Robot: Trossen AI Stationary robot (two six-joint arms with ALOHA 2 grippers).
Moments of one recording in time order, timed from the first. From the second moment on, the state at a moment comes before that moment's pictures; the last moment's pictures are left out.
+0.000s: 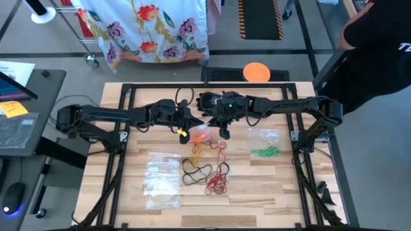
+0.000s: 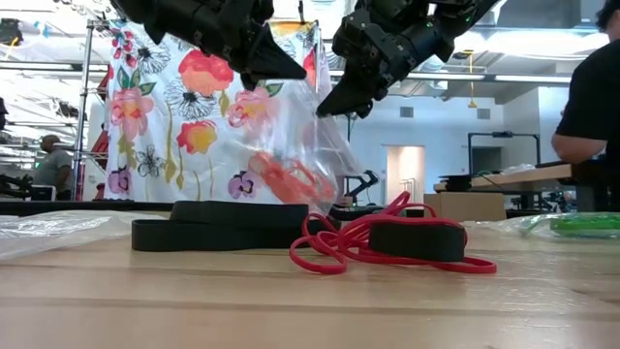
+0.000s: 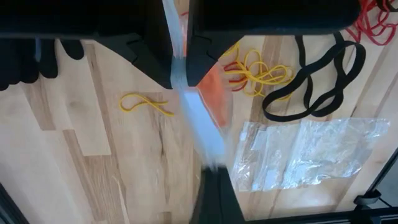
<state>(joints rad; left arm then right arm) 0.17 1.32 0.83 0.16 0.08 0.03 -0.26 1.63 1.11 -0.14 -0.28 -0.11</state>
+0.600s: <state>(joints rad) 0.17 1.04 0.83 -0.09 -0.07 0.08 -0.26 1.63 1.11 -0.15 -0.28 -0.11</state>
